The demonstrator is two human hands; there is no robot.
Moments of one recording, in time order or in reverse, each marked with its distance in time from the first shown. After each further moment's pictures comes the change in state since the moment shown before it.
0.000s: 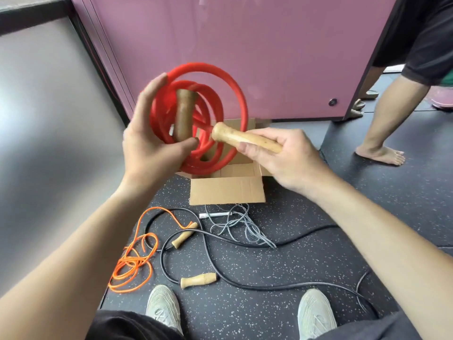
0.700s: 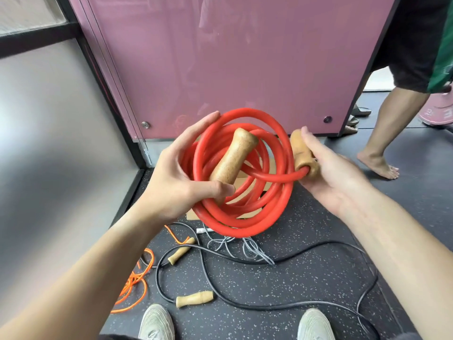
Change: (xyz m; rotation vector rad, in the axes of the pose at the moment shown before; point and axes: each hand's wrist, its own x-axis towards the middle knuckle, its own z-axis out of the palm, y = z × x) left_hand -0.020 0.032 0.013 -0.431 -0.485 -0.097; right_hand 0.009 0.026 -0.041 0.886 0.323 0.534
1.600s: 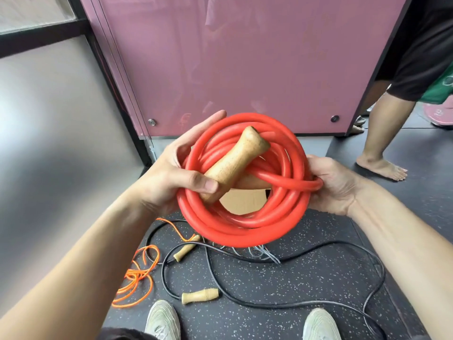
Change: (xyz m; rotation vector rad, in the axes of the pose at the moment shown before) left_hand 0.001 -0.001 -0.038 -0.395 -0.262 -0.183; right_hand -0.003 0.008 0.008 -0.304 -0.683 0.257
